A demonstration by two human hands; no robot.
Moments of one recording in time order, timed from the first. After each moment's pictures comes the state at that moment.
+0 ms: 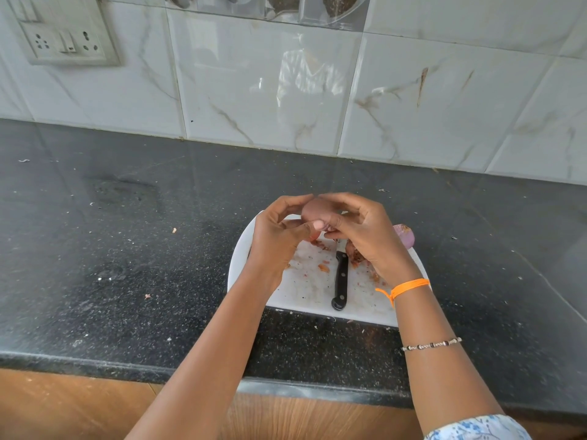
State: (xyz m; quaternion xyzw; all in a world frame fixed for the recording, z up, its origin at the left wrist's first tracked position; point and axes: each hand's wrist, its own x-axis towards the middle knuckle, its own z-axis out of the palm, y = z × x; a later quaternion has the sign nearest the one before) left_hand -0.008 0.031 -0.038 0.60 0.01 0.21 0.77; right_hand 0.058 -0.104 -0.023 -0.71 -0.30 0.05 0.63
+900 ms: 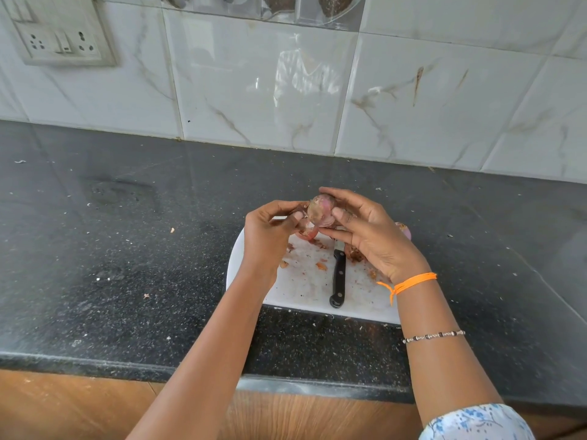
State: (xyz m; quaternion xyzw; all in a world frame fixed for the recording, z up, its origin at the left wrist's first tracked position) left_hand -0.003 0.035 -0.043 0.63 0.08 0.27 0.72; right_hand 0.059 -0.114 -0.021 -0.62 -0.30 0.17 0.71
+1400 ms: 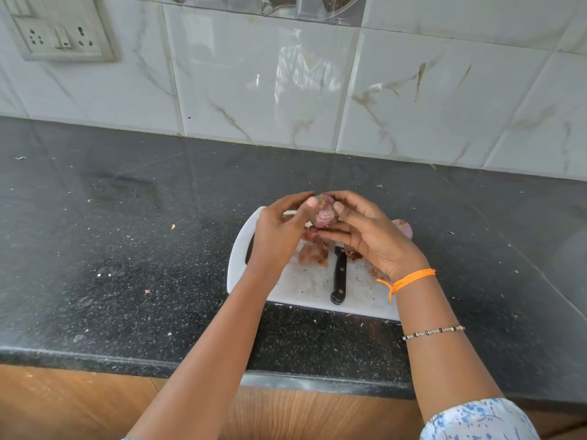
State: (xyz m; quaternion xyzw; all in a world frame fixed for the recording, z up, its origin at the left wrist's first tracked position) left_hand -0.005 0.026 -0.038 0.68 0.07 0.24 0.69; right_hand 0.062 -0.109 -0.025 -0.61 -0.25 0.22 0.72
